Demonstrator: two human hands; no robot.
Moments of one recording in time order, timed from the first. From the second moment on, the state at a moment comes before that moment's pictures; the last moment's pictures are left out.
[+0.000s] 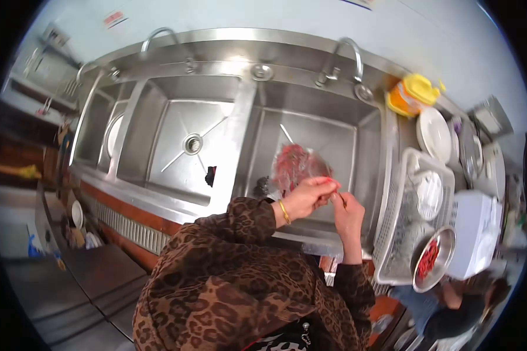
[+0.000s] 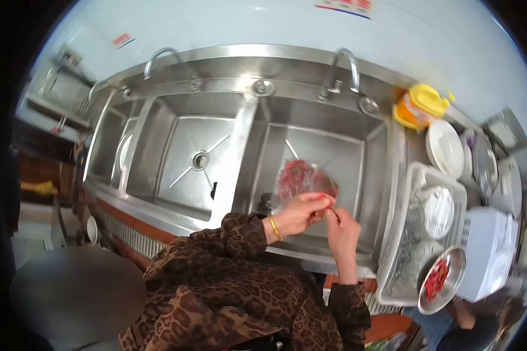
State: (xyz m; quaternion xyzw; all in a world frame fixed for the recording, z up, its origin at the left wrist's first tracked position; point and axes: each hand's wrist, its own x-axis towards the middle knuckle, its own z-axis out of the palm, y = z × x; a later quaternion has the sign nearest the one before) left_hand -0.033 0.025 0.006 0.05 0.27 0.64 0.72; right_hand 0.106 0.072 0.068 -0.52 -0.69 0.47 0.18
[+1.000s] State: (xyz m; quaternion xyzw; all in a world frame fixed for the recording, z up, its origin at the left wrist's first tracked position) left_hand -0.037 0.015 0.030 -0.09 0.05 0.62 0.78; right_hand 0.103 0.056 0.052 -0.40 -0.71 0.46 0.37
